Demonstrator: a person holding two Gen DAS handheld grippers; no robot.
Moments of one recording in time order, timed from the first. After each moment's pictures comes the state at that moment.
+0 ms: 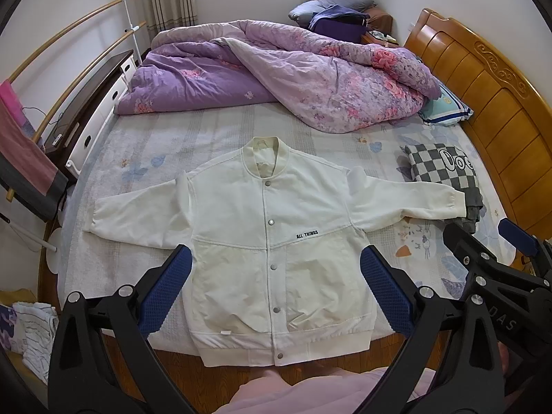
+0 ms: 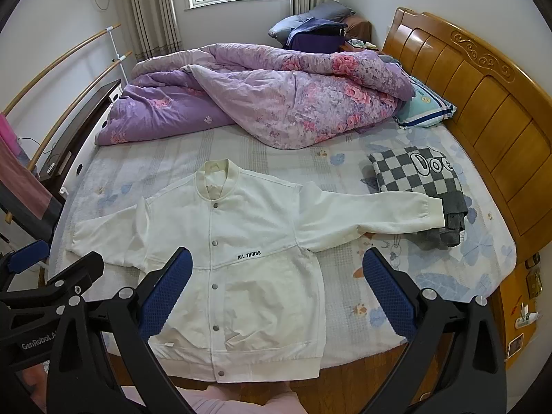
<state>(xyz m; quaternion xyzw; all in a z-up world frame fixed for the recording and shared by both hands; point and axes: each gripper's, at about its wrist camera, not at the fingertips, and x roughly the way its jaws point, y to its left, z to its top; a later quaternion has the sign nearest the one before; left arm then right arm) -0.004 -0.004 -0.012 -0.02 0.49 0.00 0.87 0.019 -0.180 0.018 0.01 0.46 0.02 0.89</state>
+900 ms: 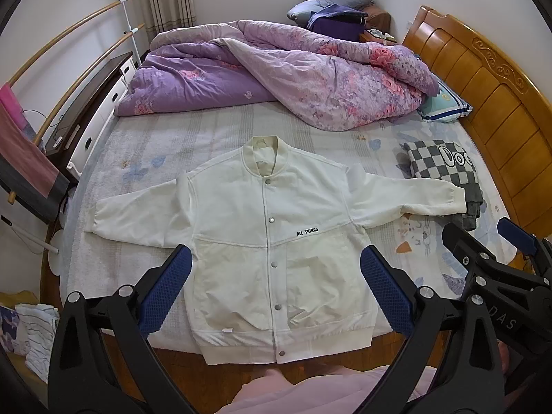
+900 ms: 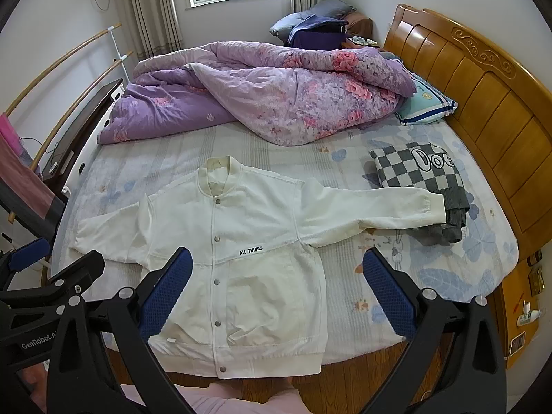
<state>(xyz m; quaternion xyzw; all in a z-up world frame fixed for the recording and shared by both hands) -0.004 -0.006 -0.012 -0.02 0.49 0.00 0.87 0.017 -0.178 0.016 0.01 0.47 0.02 0.88</state>
